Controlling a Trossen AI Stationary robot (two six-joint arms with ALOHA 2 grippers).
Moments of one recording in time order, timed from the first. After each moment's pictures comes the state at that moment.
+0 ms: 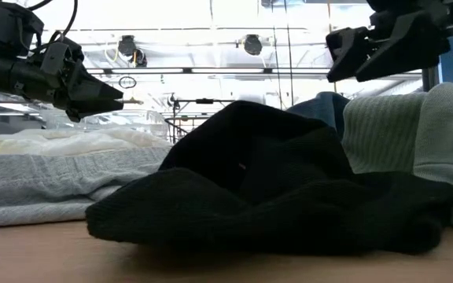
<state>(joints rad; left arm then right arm) 0.15 0.53 0.01 0.41 -0.13 -0.18 0.31 1.14 0.60 -0.06 0.08 -0.24</state>
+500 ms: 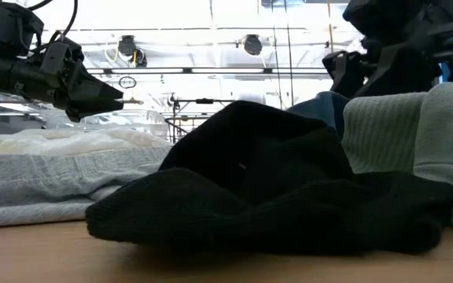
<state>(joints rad) 0.15 0.53 0.01 0.41 -0.13 -0.18 0.32 1.26 0.60 -0.05 0.18 -0.14</state>
